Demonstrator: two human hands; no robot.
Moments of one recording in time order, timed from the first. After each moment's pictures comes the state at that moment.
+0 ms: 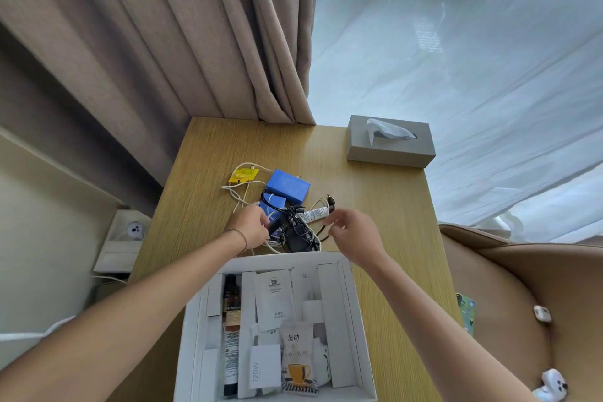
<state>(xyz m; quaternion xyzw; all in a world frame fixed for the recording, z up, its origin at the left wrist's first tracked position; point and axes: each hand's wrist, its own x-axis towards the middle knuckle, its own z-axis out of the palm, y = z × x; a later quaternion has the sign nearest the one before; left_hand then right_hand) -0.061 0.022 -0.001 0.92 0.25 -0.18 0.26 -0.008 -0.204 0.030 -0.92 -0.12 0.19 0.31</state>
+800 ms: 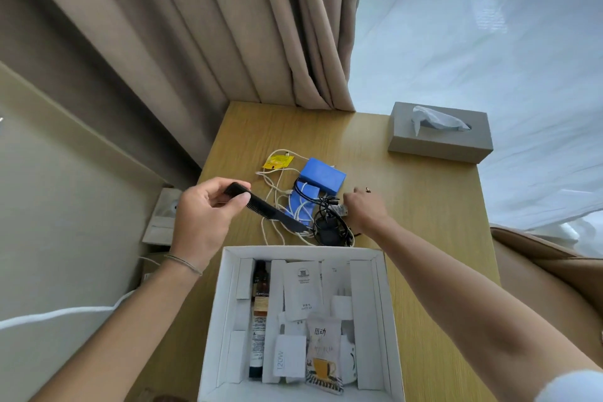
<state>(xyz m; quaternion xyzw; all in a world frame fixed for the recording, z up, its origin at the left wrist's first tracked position) -0.152 0.052 0.101 0.77 0.30 0.19 0.53 0.059 -0.145 -0.054 -0.93 -0.31 0.20 -0.01</state>
